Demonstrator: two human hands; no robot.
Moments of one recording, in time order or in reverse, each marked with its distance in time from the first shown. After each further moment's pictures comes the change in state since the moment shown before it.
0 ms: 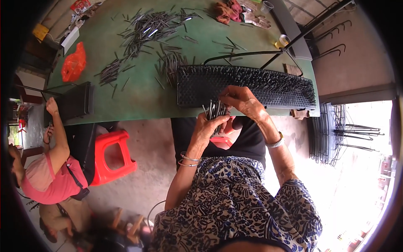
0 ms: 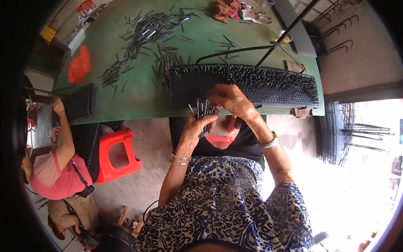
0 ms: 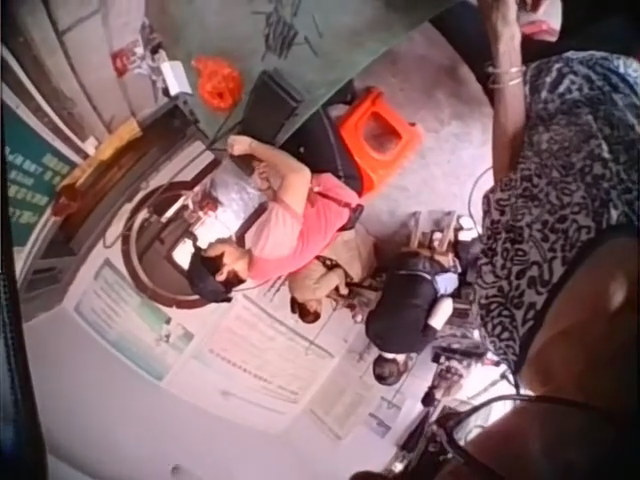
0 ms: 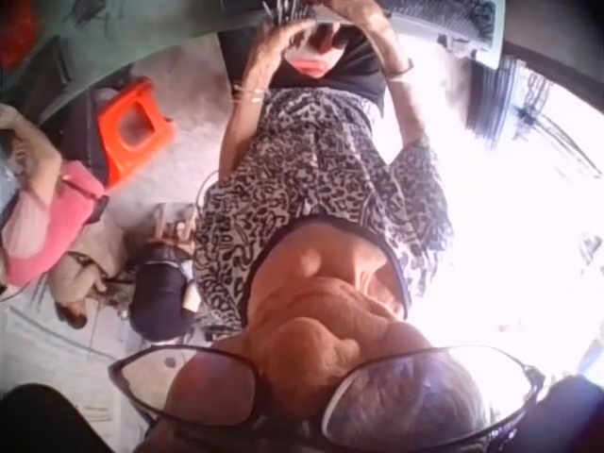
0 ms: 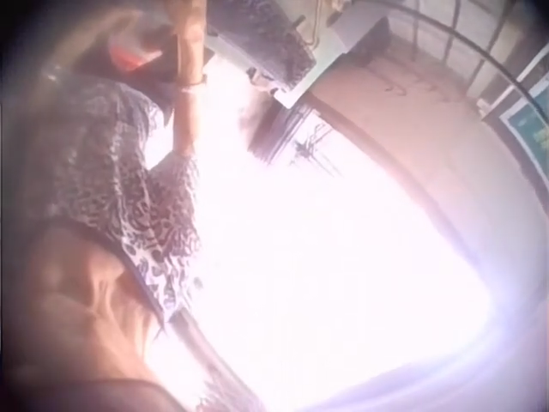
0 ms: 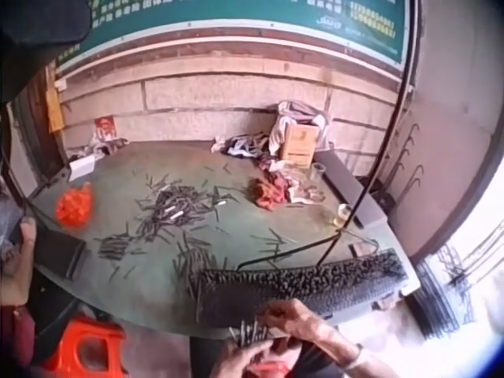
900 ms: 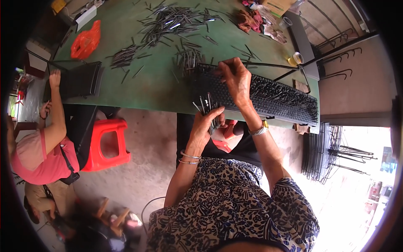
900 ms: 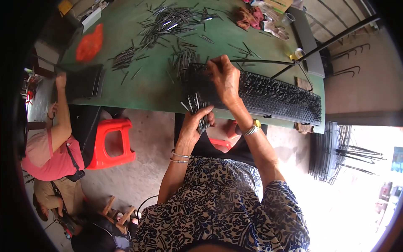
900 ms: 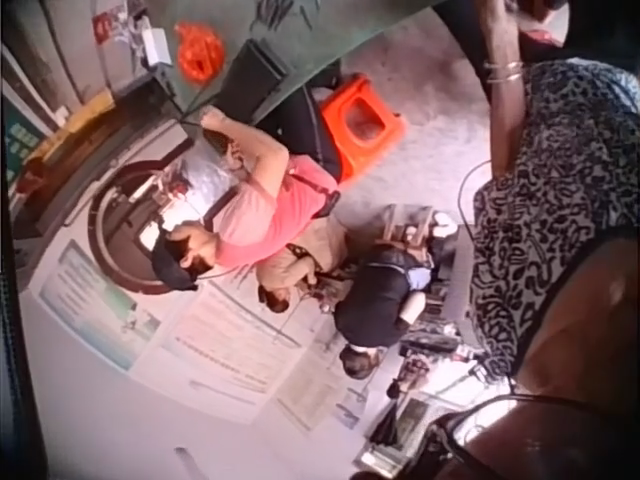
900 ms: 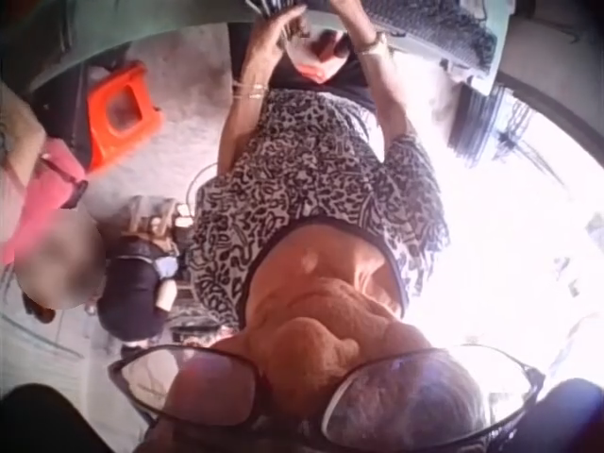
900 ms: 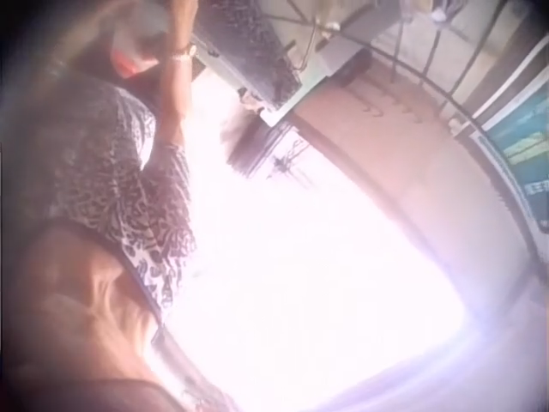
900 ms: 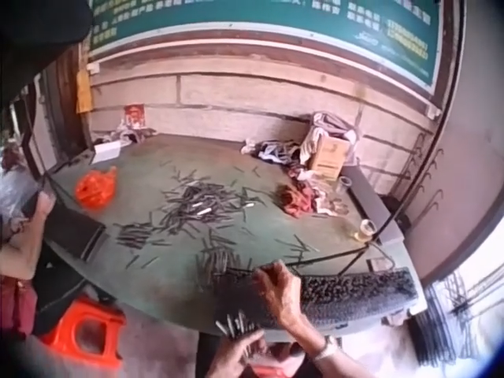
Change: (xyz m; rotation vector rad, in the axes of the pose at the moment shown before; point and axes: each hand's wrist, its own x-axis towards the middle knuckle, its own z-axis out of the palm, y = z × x) left_hand -0.003 0.006 -0.029 -0.359 0.153 0.027; right_hand 0.092 -0.022 0.052 0.122 0.536 -0.206
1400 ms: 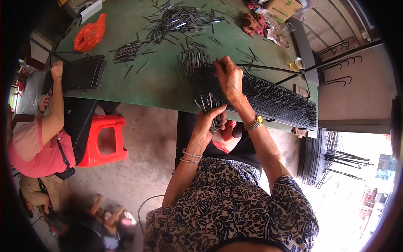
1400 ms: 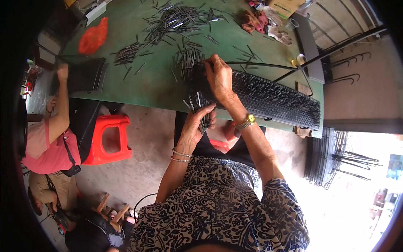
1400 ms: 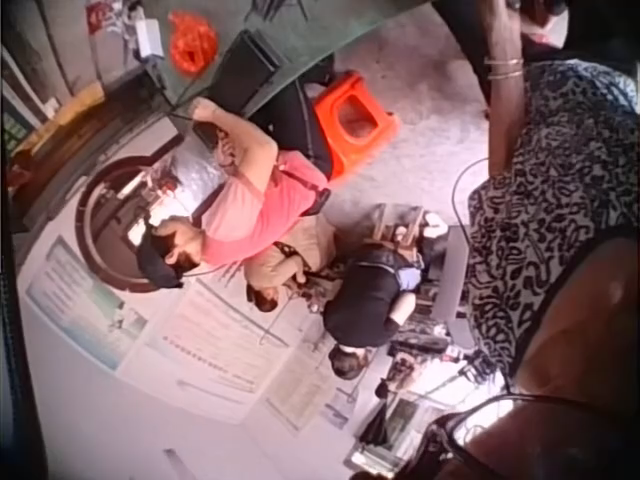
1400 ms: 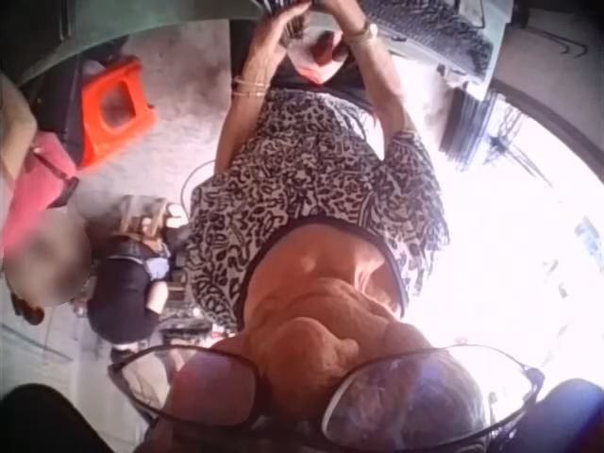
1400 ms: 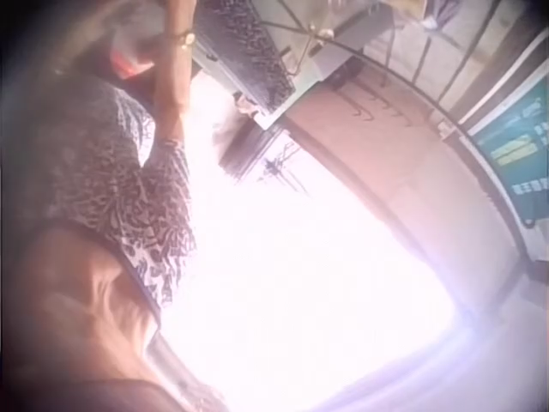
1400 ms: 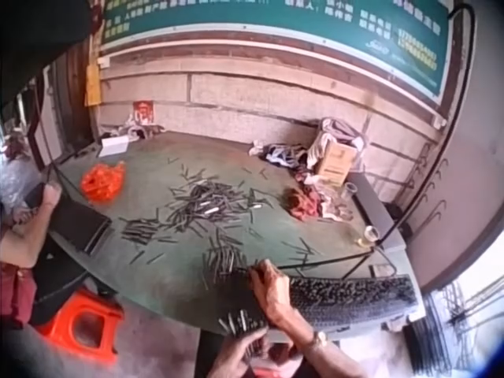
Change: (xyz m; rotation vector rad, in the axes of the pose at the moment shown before) left_hand -0.001 0.001 -0.009 -0.108 -0.017 -0.106; right_hand 0.014 0.021 0.028 -0.346 0.027 -0.352
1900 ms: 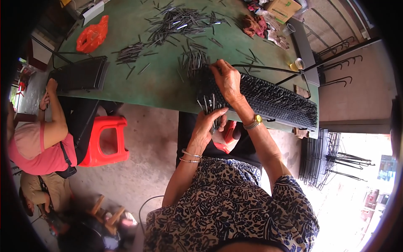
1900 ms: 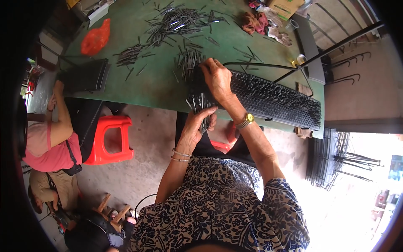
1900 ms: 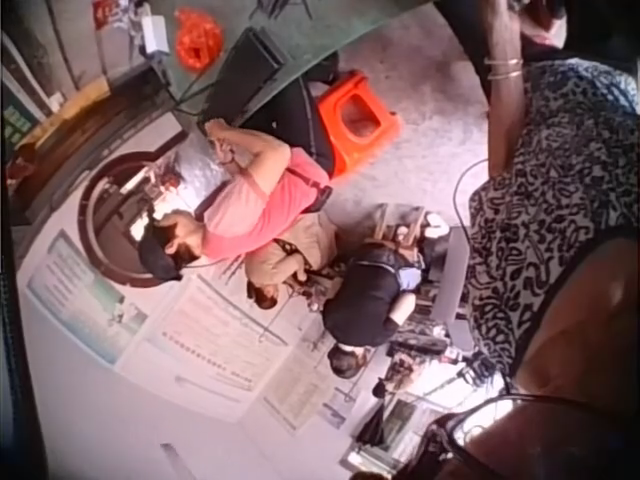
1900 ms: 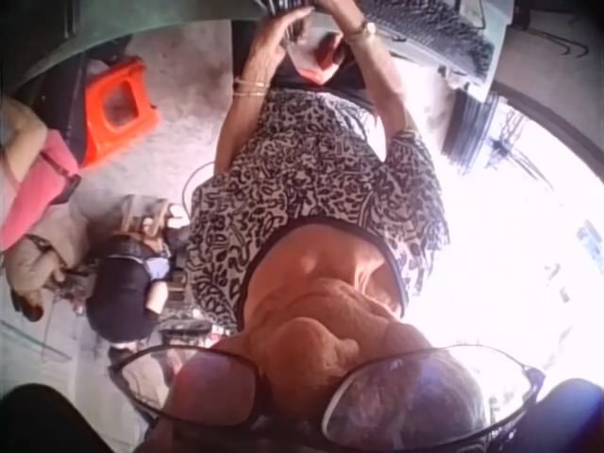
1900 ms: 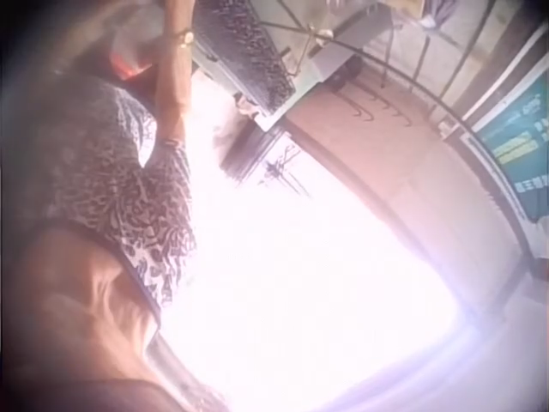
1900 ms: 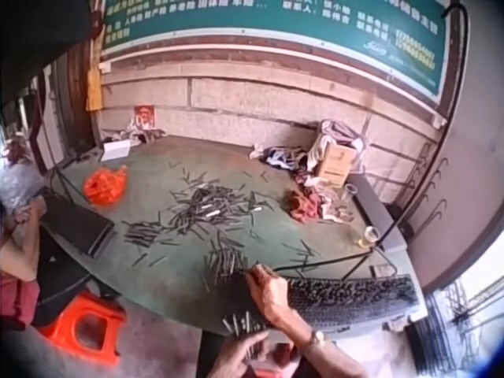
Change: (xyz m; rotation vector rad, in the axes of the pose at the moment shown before) left_hand -0.002 -0.001 0.000 0.082 -0.023 0.024; right_hand -0.005 0.001 0.002 -0.187 -0.028 -0.110
